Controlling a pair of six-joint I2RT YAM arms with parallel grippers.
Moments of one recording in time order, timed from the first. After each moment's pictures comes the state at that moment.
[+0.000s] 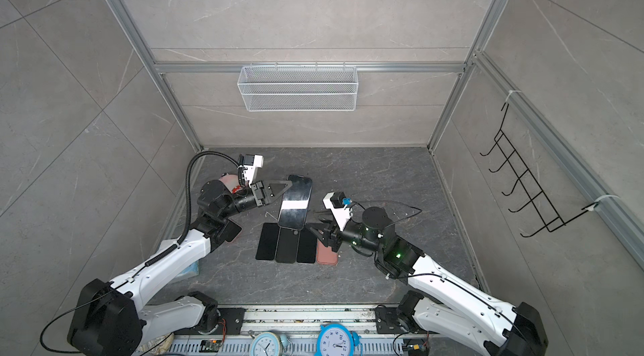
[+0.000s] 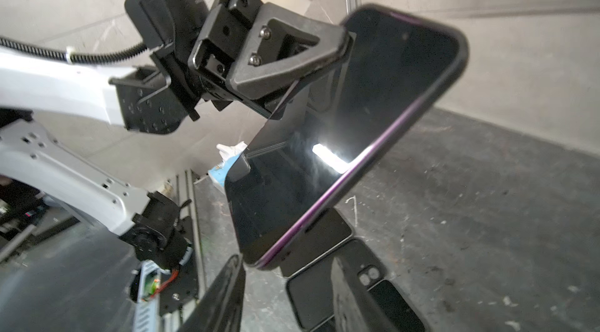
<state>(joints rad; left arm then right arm) -0.45 1.18 0.72 0.67 0.75 -1.12 0.81 0.92 0.67 0.11 -0.35 0.29</state>
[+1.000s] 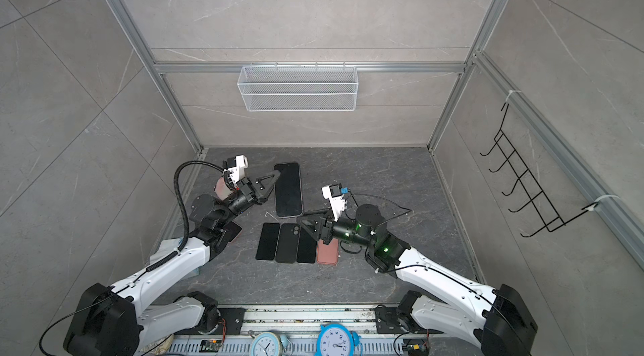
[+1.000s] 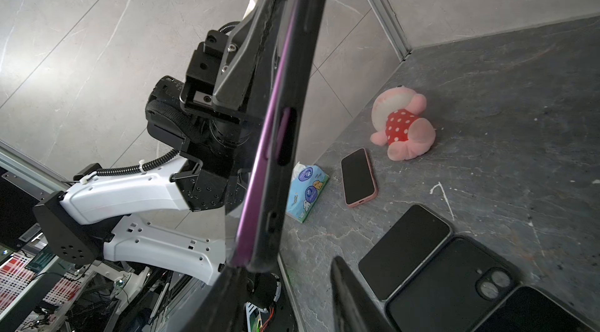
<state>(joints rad) -0.45 1.14 0.63 0.91 0.55 -1.39 0.80 1.05 0.66 0.36 -0.43 0.69</state>
